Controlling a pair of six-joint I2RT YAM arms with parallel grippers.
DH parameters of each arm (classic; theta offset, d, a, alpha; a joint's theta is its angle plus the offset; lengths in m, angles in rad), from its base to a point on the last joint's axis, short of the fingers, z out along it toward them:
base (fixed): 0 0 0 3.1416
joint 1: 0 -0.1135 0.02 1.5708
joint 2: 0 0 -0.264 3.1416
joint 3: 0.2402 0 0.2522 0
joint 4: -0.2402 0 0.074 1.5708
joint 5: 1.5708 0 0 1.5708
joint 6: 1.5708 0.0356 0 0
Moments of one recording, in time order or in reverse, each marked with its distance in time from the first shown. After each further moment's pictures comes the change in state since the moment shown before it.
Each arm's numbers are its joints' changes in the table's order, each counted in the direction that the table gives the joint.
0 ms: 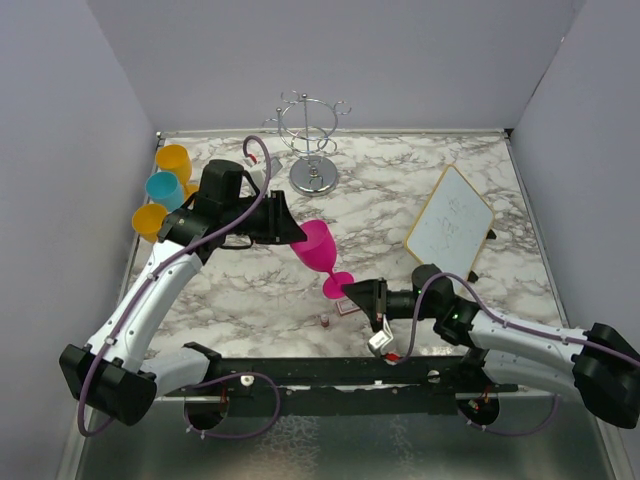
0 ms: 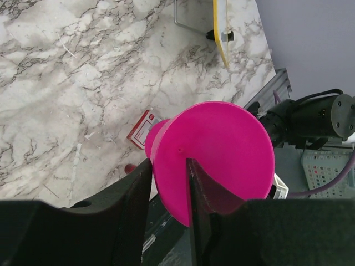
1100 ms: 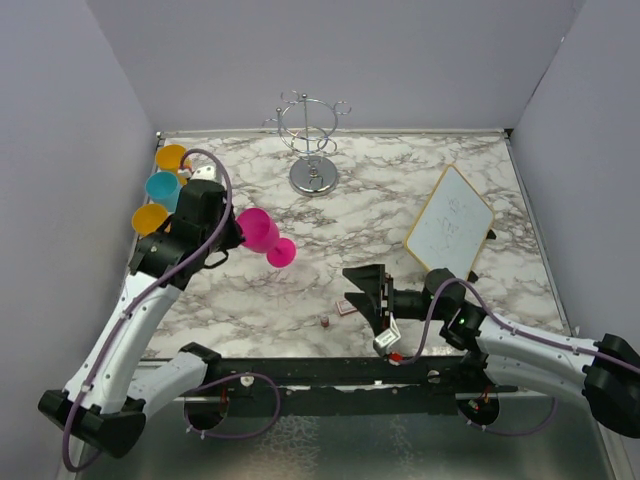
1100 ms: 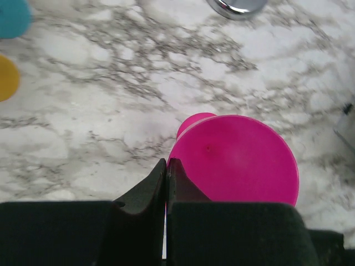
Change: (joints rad) left arm 0.000 -0.142 -0.002 -0.182 -0.705 -0.068; right arm -0.011 -0.083 -0.031 0.108 0.014 0.121
